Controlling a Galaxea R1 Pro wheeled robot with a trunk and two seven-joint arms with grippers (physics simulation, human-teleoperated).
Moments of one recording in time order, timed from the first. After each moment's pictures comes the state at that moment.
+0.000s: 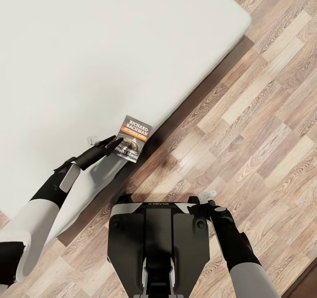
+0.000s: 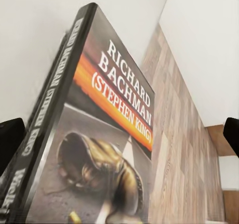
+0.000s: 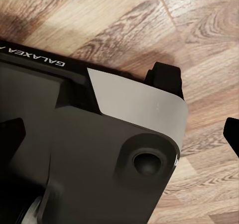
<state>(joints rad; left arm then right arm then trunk) -1.00 0.20 -0.06 -0.72 0.61 0.08 -0.99 -0.56 0.12 -0.14 -1.01 0.48 0.50 0.32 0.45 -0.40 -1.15</state>
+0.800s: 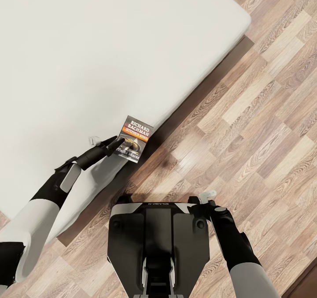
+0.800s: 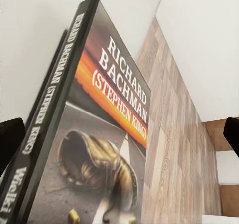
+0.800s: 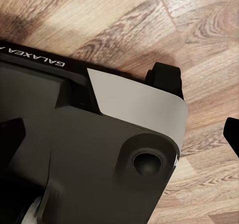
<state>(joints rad) -1.00 0.20 -0.07 -0.73 0.61 0.09 -0.99 -0.56 0.12 -0.14 -1.01 0.48 0.50 0.32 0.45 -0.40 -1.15</state>
